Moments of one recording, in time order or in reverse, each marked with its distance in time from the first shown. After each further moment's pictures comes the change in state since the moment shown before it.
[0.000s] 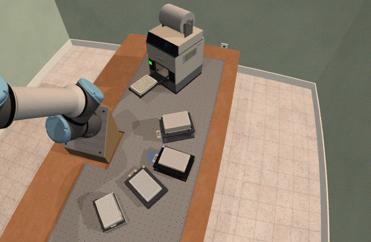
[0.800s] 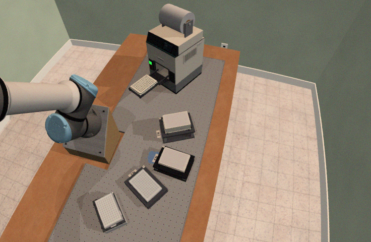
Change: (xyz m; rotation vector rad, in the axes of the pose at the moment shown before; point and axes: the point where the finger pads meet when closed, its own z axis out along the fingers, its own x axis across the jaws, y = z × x) arm -0.065 -0.045 -0.032 0.118 -0.132 -0.053
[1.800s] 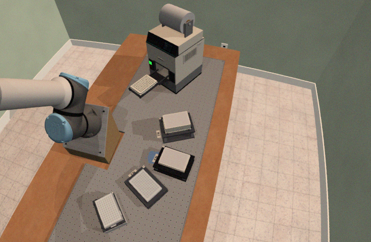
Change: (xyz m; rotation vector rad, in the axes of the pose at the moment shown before) arm -0.085 -0.058 -0.046 0.157 -0.174 -0.070
